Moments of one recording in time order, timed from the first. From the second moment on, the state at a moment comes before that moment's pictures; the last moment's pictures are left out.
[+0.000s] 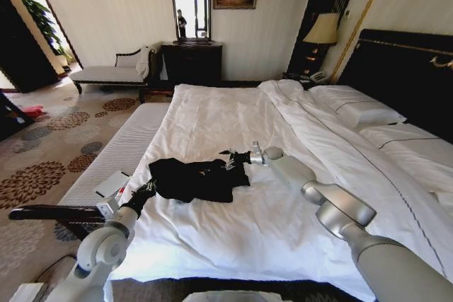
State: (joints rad) left arm 1.51 -1.10 -0.66 -2.19 -0.86 0.36 -0.17; right arm -0.08 1.28 -0.46 0.53 0.69 0.15 -1.07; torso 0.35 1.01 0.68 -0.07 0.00
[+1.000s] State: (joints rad) left arm 1.51 -1.11 -0.67 -2.21 -0.84 0.36 -0.17; right arm -0.08 1.30 -0.45 0.43 0.69 0.09 -1.29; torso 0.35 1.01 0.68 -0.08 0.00
